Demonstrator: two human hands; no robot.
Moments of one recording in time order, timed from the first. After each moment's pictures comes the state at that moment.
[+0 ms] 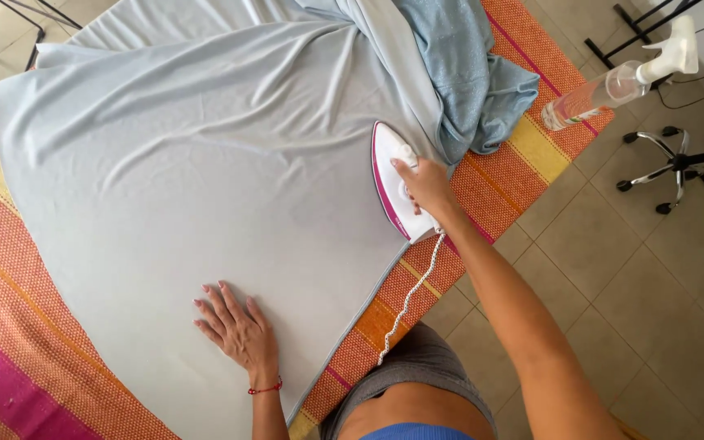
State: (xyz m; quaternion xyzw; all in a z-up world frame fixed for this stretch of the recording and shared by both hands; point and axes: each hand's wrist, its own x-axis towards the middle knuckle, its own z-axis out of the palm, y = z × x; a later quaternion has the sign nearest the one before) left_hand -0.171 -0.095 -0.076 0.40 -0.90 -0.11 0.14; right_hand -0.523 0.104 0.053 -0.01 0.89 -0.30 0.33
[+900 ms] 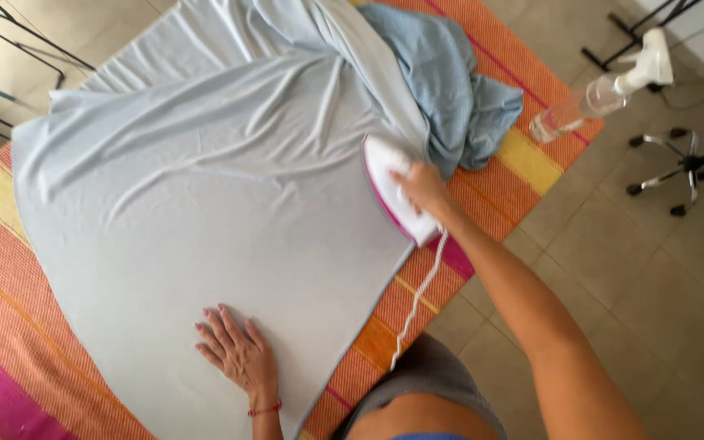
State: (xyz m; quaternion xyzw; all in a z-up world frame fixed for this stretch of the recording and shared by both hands) left_hand -0.176 -0.095 -0.075 0.39 -0.90 -0.08 0.16; right_hand -0.587 0.129 0.004 -0.03 0.89 -0.33 0.31
